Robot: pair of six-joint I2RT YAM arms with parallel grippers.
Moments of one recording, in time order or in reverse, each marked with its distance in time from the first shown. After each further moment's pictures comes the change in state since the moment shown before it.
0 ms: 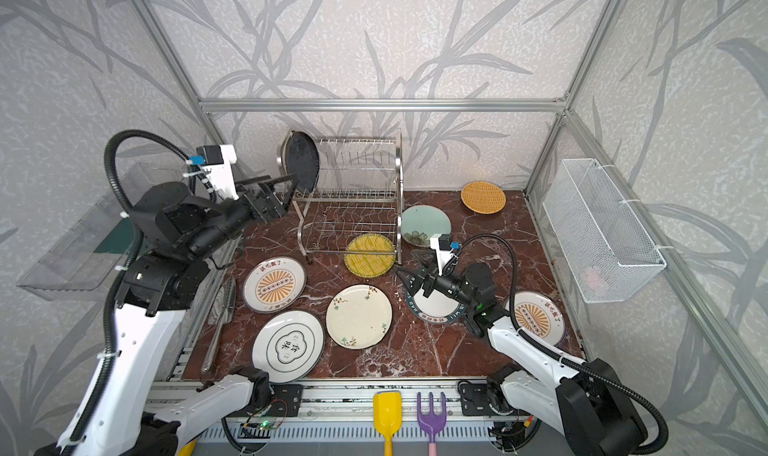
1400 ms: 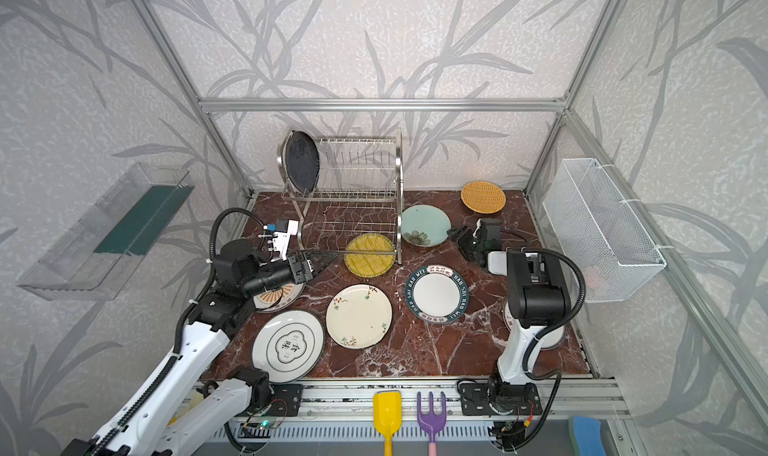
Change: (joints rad) left arm 0.001 -0.151 -0.701 0.350 0.412 -0.220; right arm -0.476 0.845 0.521 -0.369 0.102 0.433
